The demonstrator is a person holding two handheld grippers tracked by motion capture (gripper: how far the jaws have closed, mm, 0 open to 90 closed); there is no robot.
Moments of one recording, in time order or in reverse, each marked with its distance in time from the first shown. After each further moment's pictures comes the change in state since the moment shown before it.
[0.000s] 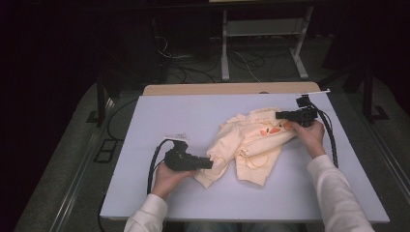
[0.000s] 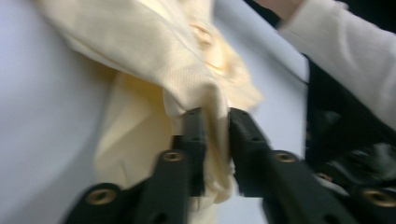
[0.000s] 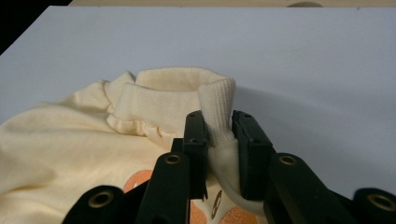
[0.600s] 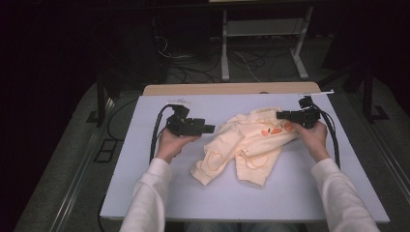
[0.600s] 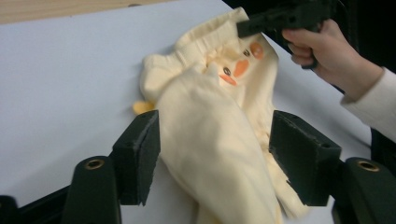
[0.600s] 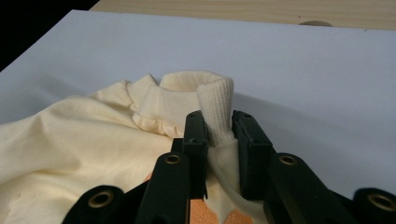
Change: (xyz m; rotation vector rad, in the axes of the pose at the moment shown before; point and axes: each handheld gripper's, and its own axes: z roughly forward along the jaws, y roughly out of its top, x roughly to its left) left arm 0.028 0.095 0.003 -0.078 0.154 0.043; right arm 0.009 -0.002 -0.013 -0.040 0.031 -0.056
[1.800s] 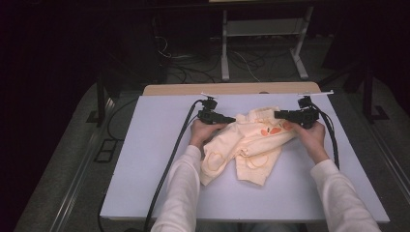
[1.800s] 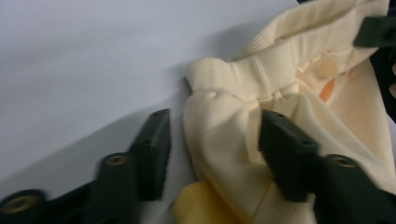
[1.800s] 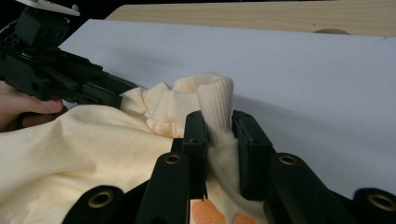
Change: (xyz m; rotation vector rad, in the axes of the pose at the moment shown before) left arm 0.065 0.008 0.133 0.133 -0.025 -0.152; right arm 0.003 0.000 0.002 -0.032 0.045 -0.001
